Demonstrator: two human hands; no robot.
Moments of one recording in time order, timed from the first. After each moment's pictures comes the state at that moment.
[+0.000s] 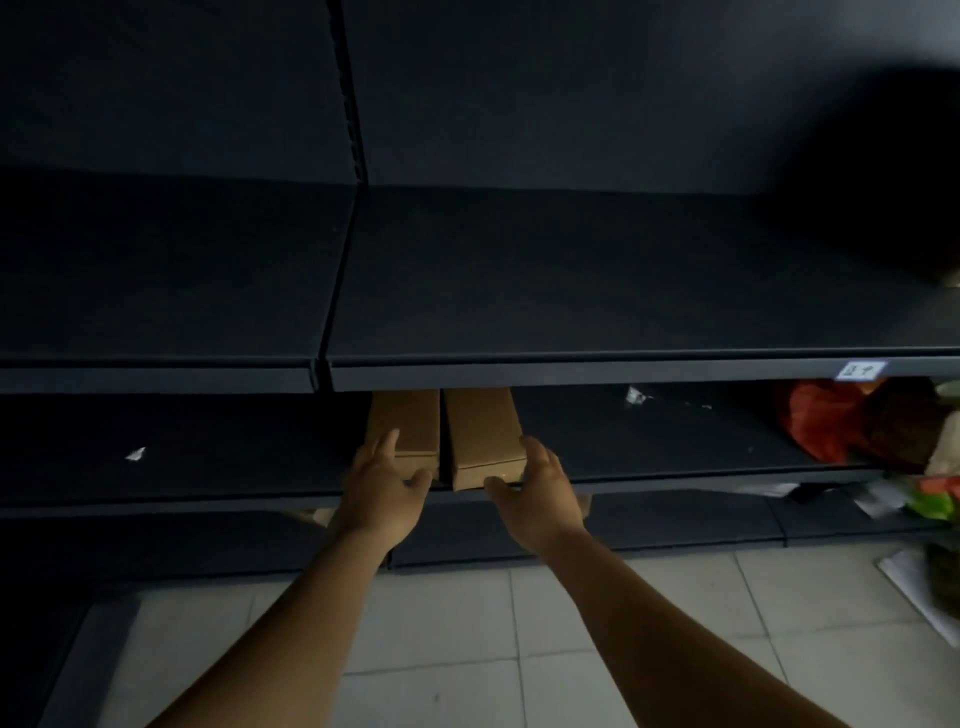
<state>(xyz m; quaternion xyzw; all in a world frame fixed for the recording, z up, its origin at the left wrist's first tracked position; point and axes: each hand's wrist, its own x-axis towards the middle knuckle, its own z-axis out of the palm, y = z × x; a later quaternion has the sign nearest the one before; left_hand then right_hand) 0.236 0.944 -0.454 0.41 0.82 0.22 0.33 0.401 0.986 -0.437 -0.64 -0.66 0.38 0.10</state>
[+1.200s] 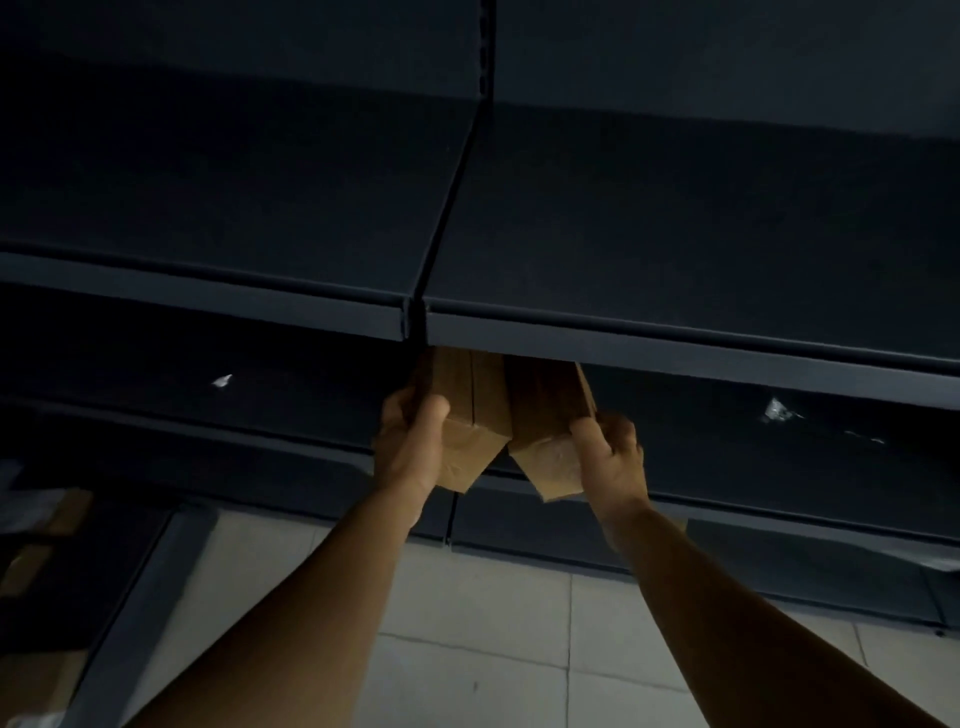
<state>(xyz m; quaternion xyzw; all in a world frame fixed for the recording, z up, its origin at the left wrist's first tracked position) 0.189 0.959 -0.496 0.09 0.76 0.50 0.41 0.355 1.032 -0.507 -0.63 -0.48 0.57 0.22</state>
